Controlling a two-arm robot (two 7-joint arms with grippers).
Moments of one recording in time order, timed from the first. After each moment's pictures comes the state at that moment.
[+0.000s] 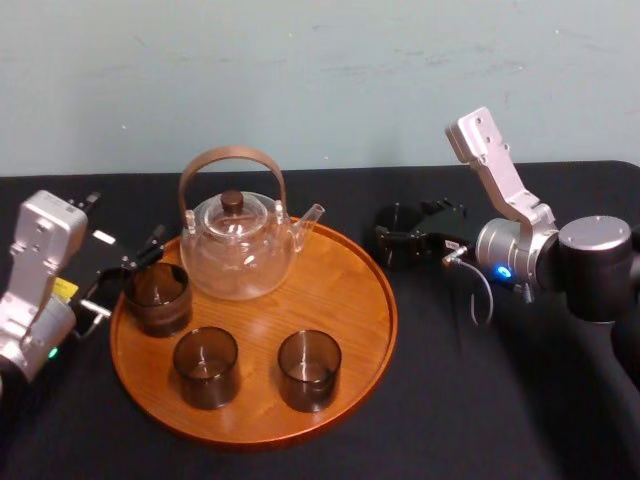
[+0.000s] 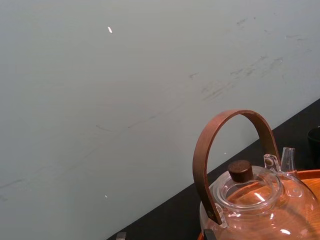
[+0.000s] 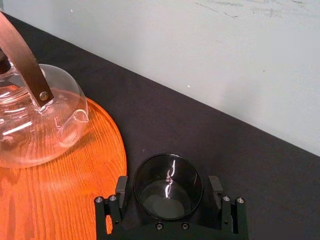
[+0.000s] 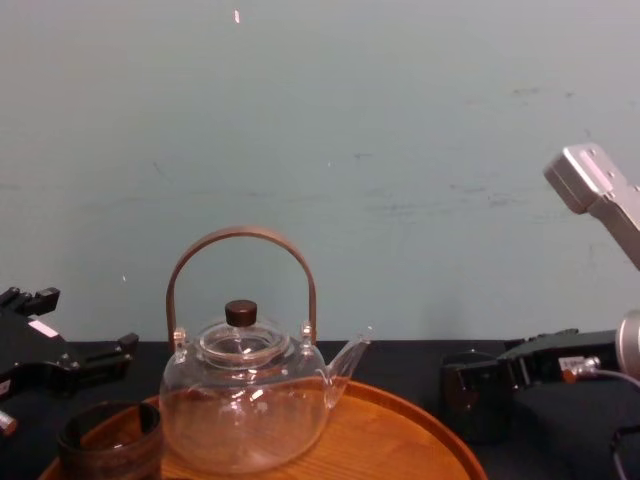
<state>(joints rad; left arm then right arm) -0.20 0.60 0.45 -1.41 -0.25 -0.12 0.03 0.53 0.29 -0.40 -1.11 0.21 0.35 0.42</state>
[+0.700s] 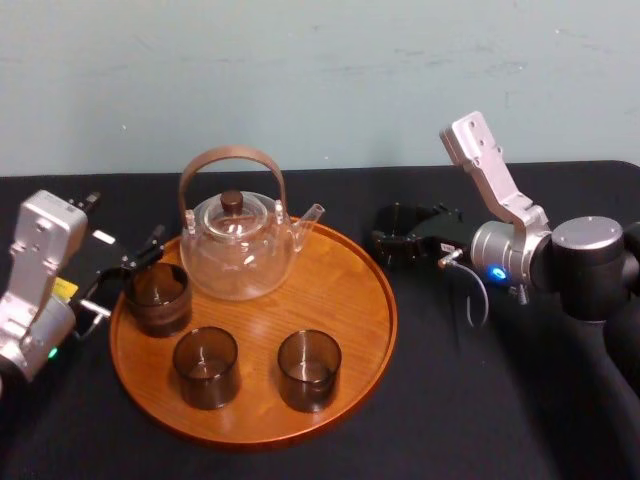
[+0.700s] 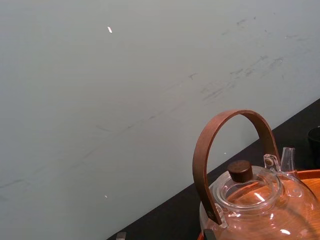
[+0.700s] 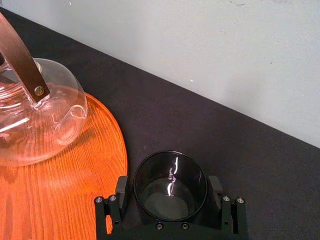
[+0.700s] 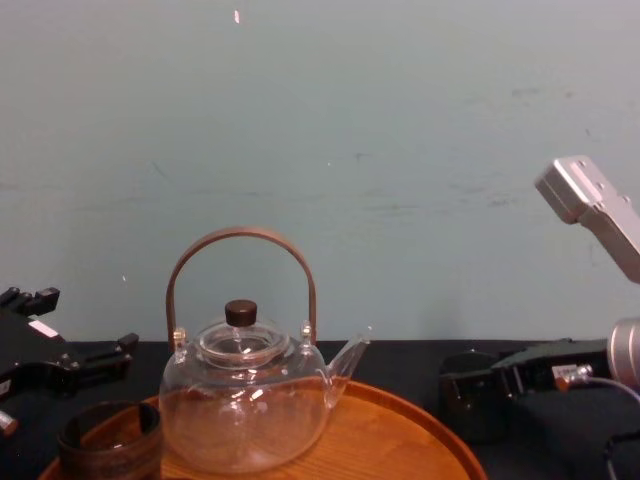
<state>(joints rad) -0.20 0.60 0.45 -1.41 -0.25 -0.12 0.03 0.55 0.28 -0.41 -1.05 0.21 0.35 0.43</state>
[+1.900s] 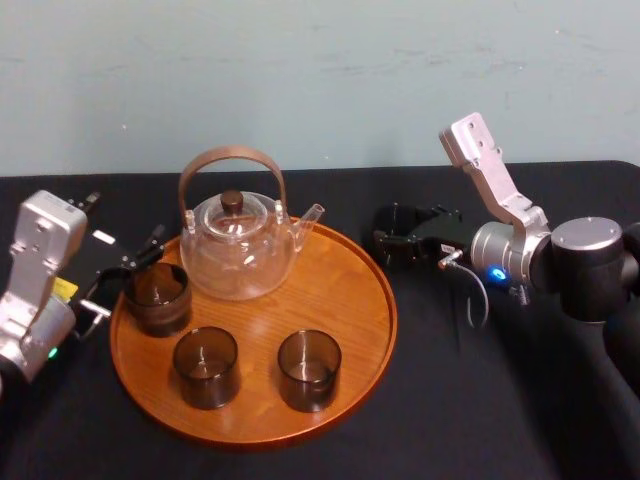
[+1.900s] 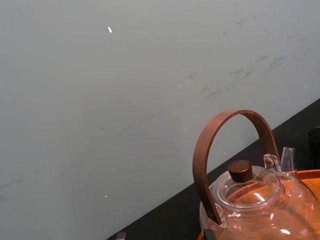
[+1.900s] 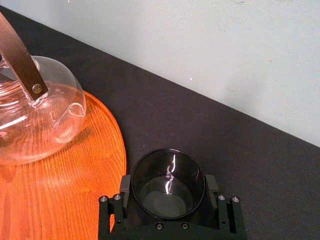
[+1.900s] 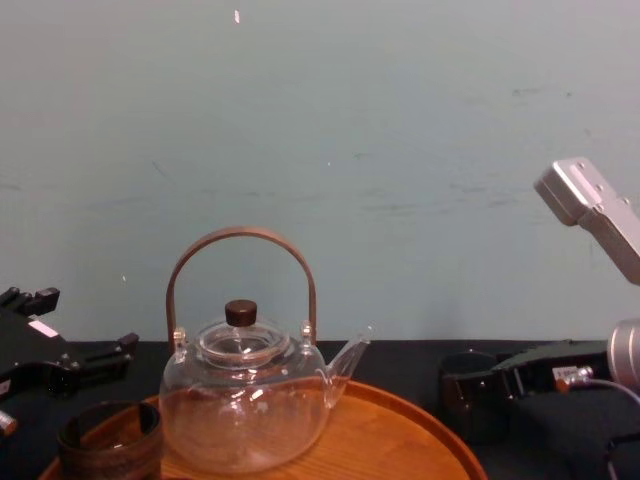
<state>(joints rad) -0.20 0.60 0.45 -1.41 -0.25 -0.12 0.03 0.55 0.28 -0.41 -1.05 0.21 0.35 0.42</state>
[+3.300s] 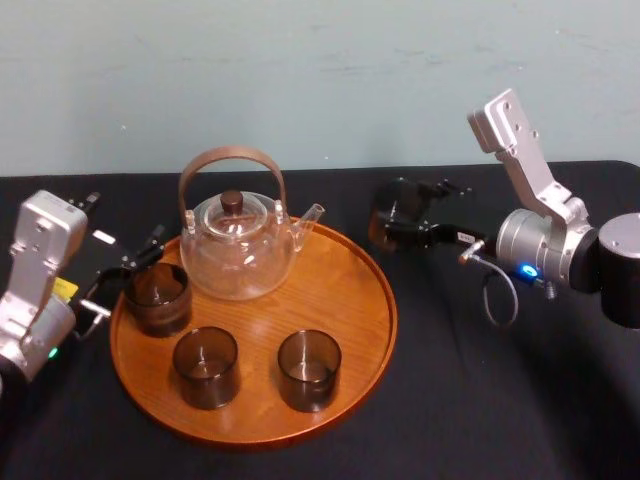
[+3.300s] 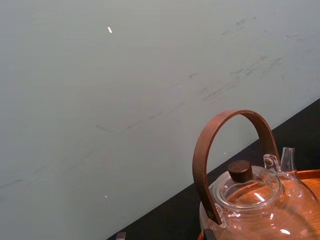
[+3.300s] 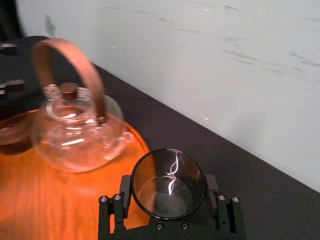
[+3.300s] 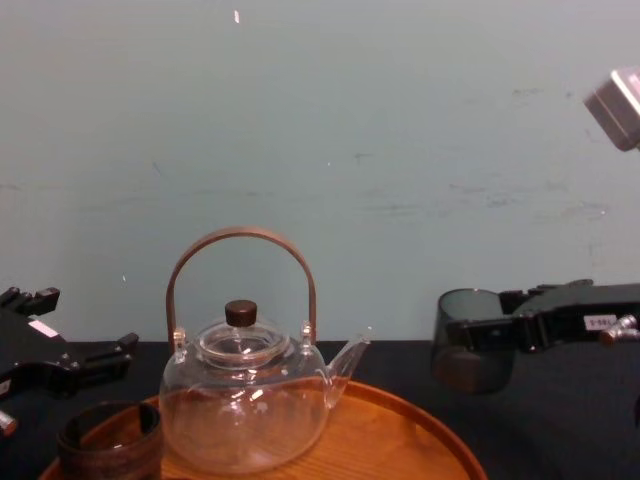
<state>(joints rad) -0.20 0.60 0.45 -1.41 -0.25 -0.12 0.03 0.43 0.40 -0.39 -1.37 0.26 0.34 0.46</state>
